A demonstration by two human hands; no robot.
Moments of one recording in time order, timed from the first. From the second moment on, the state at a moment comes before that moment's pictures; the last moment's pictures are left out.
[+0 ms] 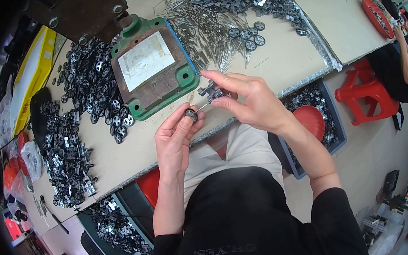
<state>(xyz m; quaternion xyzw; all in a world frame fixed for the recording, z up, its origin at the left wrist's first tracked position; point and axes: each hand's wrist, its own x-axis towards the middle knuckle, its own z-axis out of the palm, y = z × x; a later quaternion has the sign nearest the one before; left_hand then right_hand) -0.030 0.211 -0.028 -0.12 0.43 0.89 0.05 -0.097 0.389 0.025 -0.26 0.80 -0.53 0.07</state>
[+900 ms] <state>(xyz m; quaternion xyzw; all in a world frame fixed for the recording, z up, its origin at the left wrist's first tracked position) -0.018 0.221 -0.028 -0.09 0.58 0.81 -0.05 -0.091 0.390 0.026 -0.31 0.86 -0.39 0.02</state>
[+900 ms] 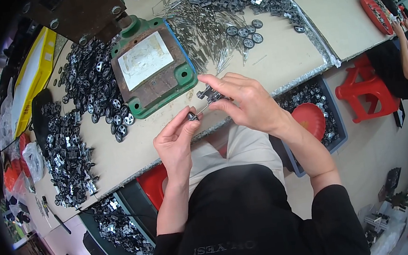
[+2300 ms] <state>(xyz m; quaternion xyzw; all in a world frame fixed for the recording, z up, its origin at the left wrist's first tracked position) -0.029 0.226 -0.031 -0.11 0.39 0.91 0.08 -0.079 0.396 0.004 -0.20 0.77 -0.60 0.05</state>
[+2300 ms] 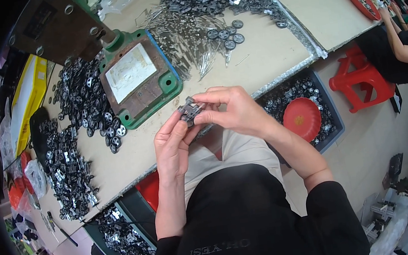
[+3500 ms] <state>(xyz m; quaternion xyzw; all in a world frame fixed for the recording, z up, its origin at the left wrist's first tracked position) -0.024 0.230 -0.030 -0.10 0.36 0.93 0.03 -0.066 0.380 -0.001 -0.14 0.79 -0.59 -0.09</state>
